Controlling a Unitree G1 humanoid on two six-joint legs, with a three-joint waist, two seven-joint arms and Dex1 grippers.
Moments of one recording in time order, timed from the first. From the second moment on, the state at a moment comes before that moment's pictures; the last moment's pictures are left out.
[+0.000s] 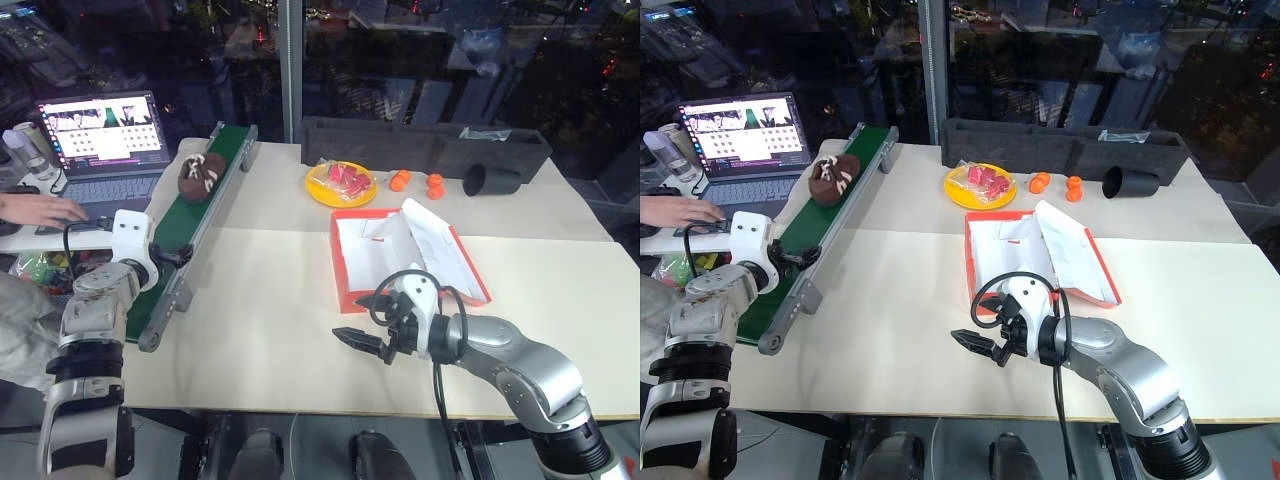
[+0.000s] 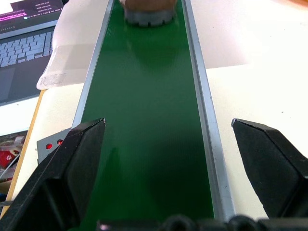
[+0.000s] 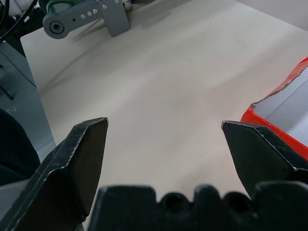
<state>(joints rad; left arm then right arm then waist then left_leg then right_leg) -0.56 0.62 0.24 0.44 -0.19 0.46 -0.44 -0.25 -0.56 0.15 -0.55 0.57 0.88 0.59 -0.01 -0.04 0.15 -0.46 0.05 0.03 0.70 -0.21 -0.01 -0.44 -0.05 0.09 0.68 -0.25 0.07</state>
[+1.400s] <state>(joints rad) -0.68 0.39 0.36 0.28 -0.36 0.35 -0.31 -0.48 -0.33 0.00 -0.37 0.54 0.87 0.40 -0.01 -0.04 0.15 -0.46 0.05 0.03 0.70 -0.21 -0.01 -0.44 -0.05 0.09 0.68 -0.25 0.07</state>
